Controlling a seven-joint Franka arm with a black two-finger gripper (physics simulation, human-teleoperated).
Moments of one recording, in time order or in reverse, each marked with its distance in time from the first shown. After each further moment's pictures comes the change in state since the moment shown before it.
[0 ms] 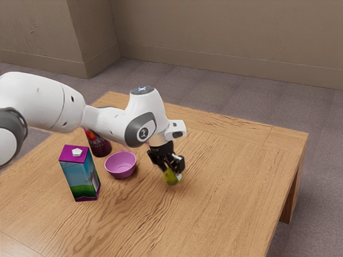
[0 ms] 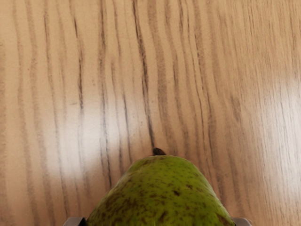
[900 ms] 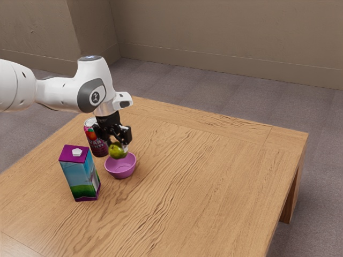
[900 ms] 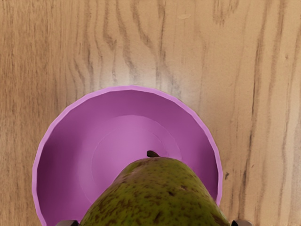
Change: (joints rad) arm 0.141 -0.157 0.150 -0.014 0.015 -0.239 0.044
